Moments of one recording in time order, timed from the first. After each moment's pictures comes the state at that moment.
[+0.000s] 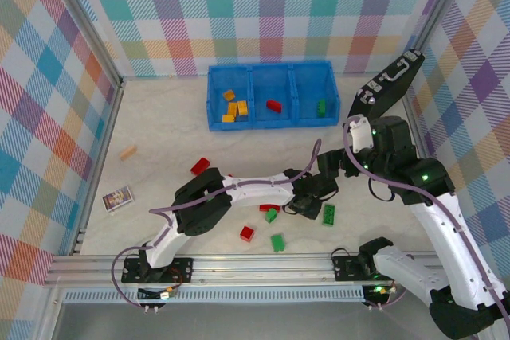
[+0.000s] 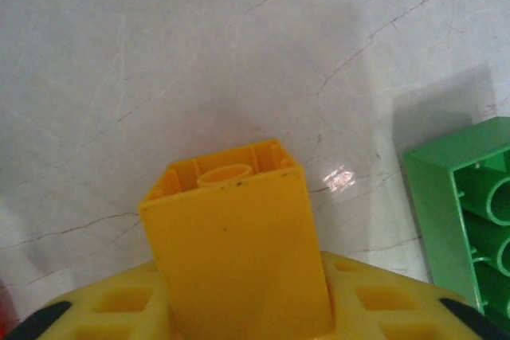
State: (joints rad) left arm -1.20 2.18 1.64 -0.72 -0.08 -0.66; right arm 0.40 0.89 1.22 -1.06 -0.16 0.11
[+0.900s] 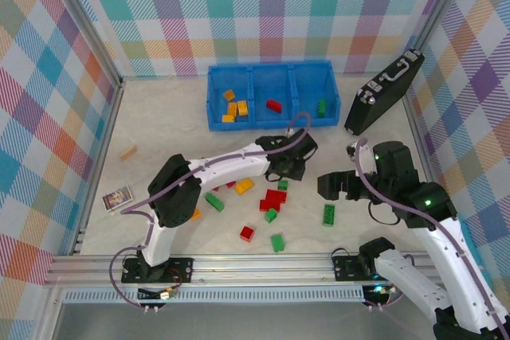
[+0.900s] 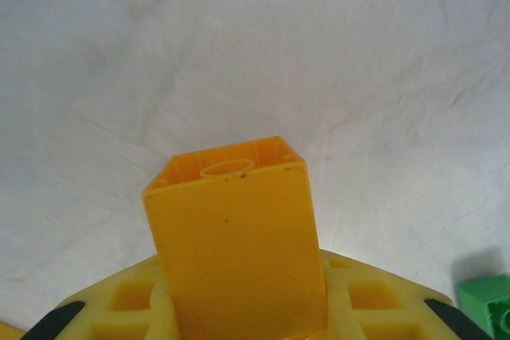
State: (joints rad) left arm -0.99 2.01 1.67 -0.74 -0.18 -0.57; right arm 0.41 0.72 1.01 -1.09 -0.35 0.32
